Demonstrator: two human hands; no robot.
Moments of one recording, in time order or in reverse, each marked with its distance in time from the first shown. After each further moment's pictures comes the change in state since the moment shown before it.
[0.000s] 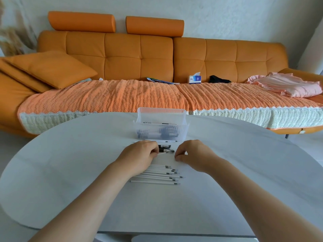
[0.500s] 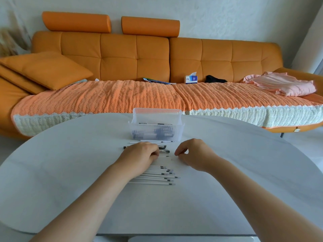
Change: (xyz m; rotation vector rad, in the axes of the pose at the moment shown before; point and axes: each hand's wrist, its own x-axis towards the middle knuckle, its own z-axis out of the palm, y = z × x) left_hand 0.005 0.010 0.007 0.047 0.023 0.054; right_hand -0.005 0.014 -0.005 0.132 0.062 0.069
